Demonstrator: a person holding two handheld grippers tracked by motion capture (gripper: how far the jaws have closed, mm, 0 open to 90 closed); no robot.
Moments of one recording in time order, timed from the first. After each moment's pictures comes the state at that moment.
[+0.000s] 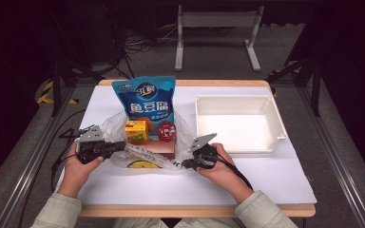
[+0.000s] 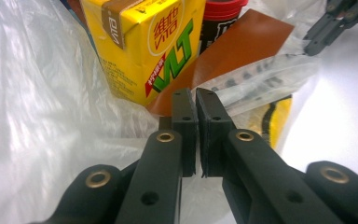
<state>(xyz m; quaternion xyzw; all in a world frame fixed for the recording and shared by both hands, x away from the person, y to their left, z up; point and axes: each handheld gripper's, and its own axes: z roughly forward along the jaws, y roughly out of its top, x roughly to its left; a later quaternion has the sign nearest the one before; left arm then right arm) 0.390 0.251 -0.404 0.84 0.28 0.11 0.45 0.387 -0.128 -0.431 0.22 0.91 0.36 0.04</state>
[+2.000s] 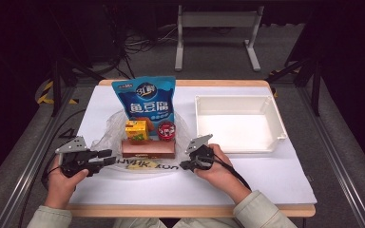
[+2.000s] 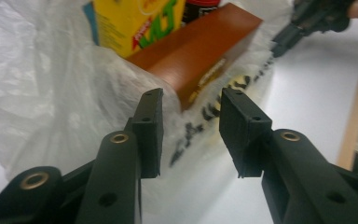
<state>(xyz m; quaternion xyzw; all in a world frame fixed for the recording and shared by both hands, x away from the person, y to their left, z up) 0.361 0.279 -0.409 0.82 0.32 0.08 0.47 0.386 -0.120 -0.434 0.21 0.91 0.35 0.04</state>
